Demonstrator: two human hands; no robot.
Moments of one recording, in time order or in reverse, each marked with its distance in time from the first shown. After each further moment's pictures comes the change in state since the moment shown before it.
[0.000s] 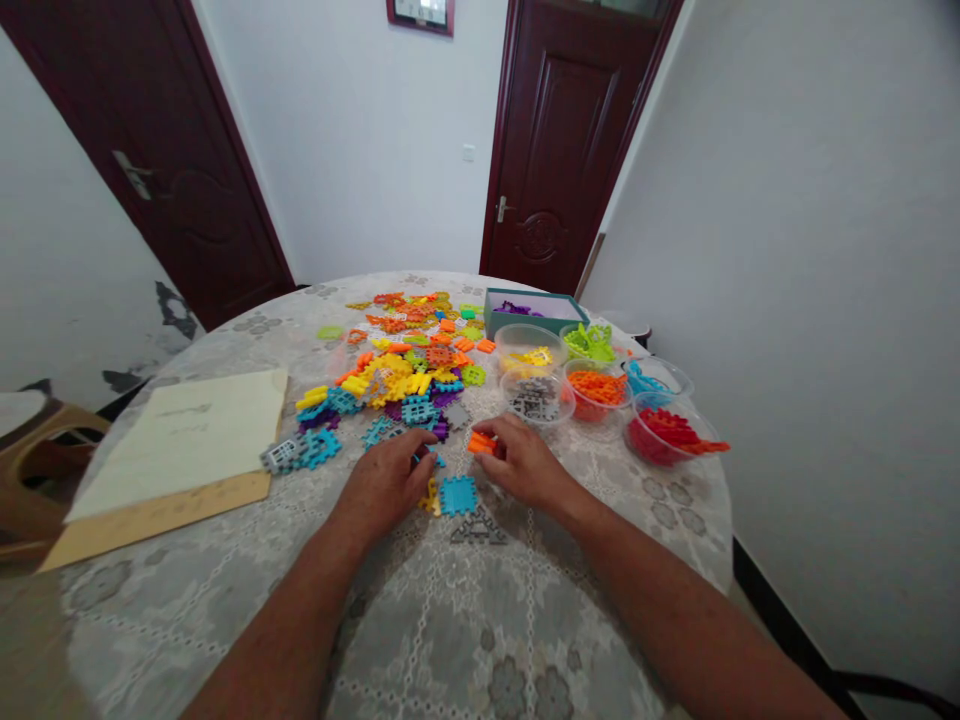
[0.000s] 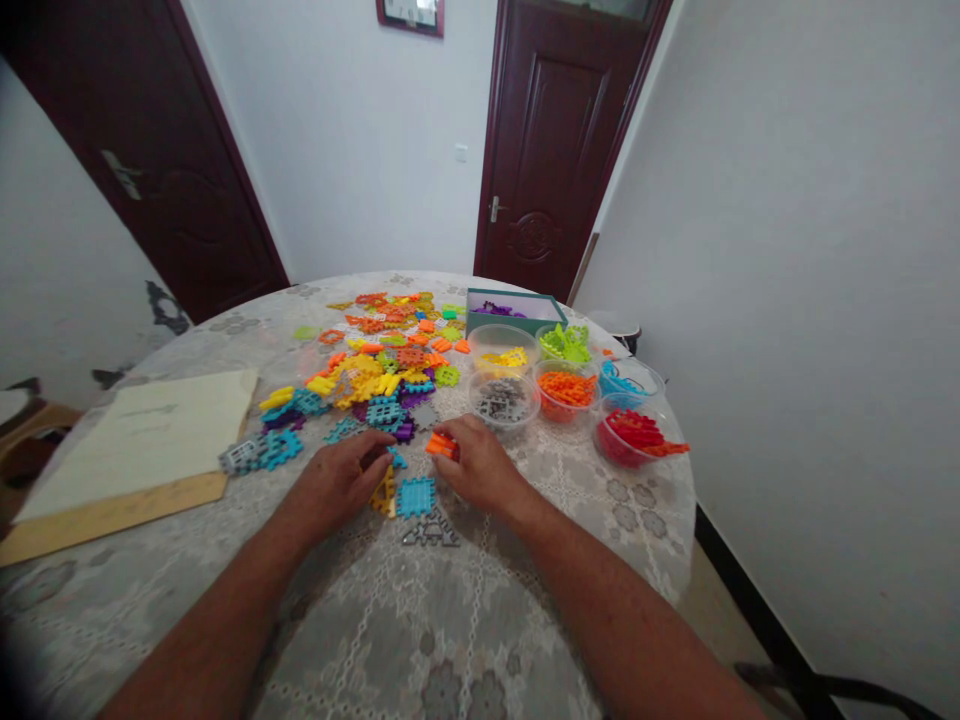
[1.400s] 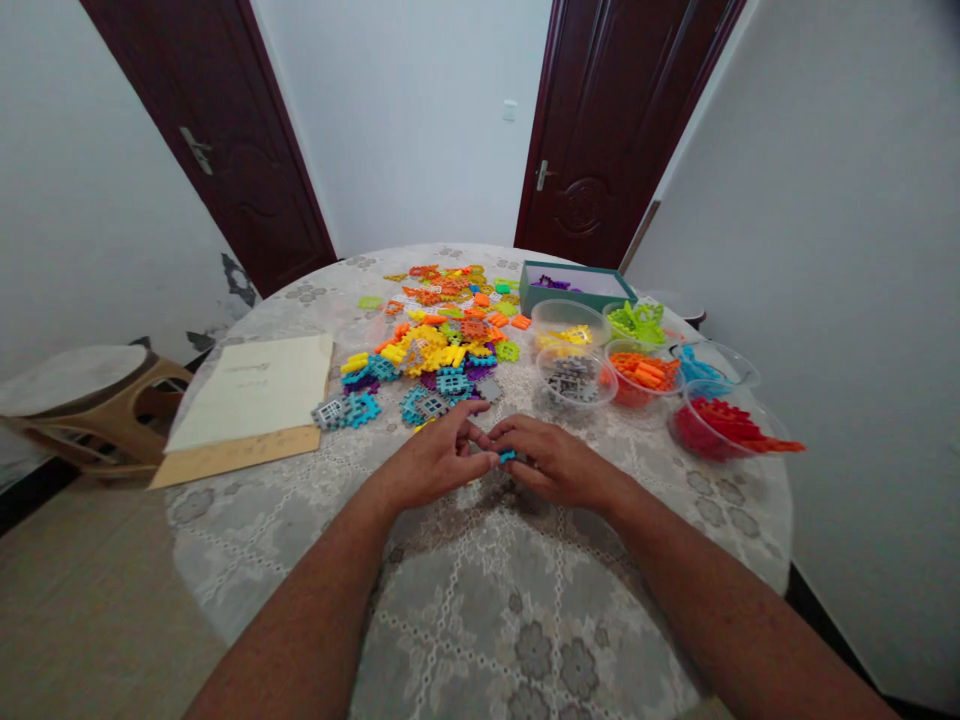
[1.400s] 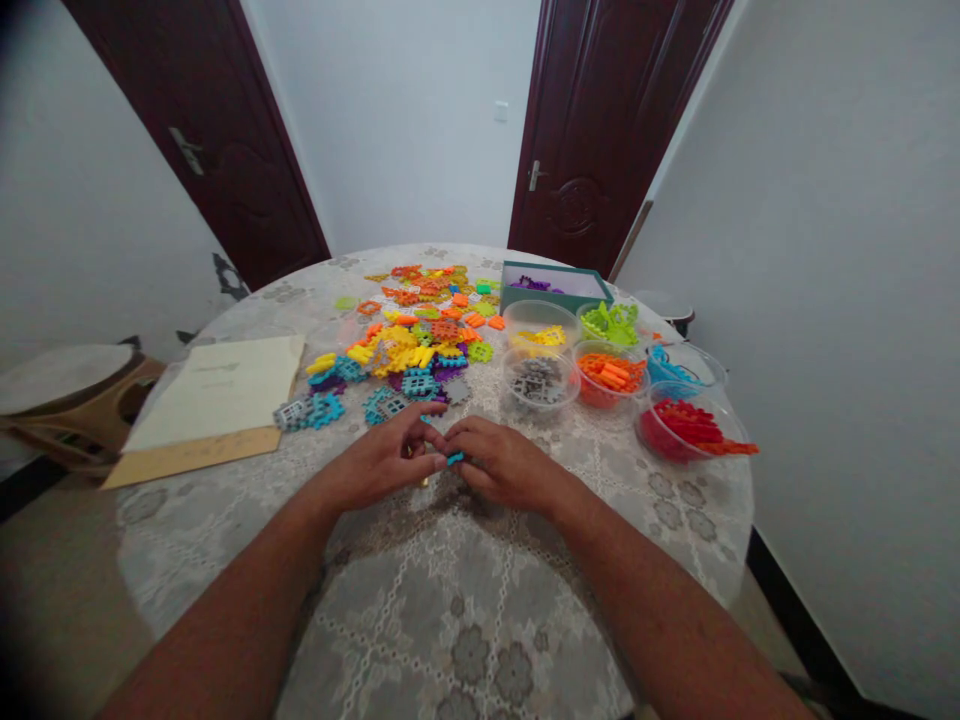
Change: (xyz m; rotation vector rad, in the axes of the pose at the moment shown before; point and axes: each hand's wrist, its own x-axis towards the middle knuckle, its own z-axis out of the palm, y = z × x) left_hand -0.010 0.027 -0.012 -0.557 -0.275 -0.060; right_hand -0.008 -0.015 -0.020 0.131 -0.341 -0.388
